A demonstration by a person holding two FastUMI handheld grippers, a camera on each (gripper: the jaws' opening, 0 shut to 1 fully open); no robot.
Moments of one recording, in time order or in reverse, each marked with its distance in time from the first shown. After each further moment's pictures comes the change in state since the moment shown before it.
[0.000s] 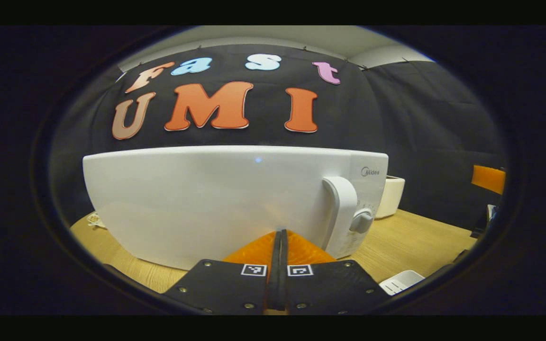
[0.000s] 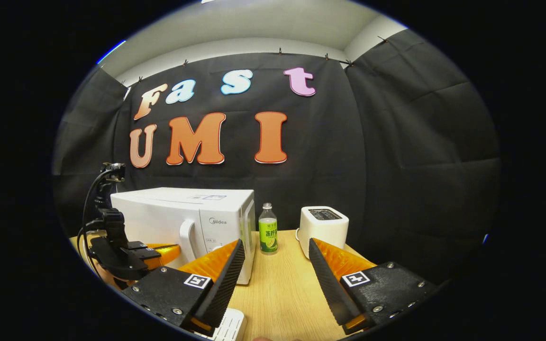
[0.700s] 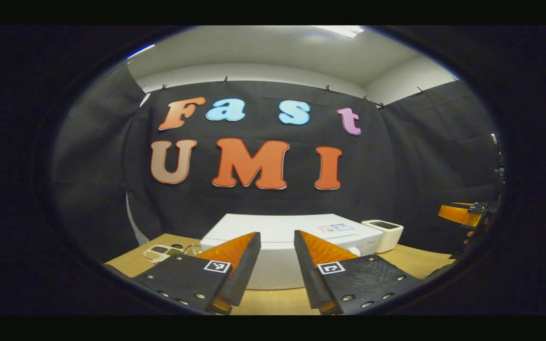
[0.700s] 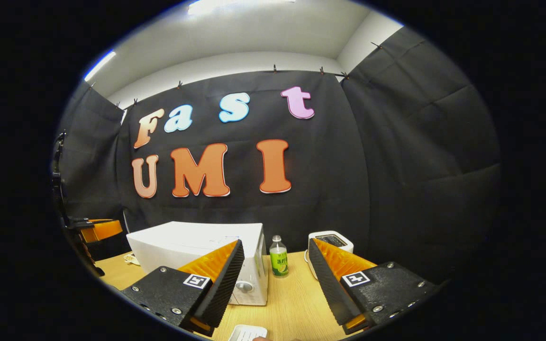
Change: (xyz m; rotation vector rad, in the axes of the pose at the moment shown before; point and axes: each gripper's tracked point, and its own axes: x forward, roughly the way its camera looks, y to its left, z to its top) left arm -0.171 0.116 0.201 0.019 -0.271 0.129; right arm -0.016 0.021 0.114 0.075 -0.117 0.031
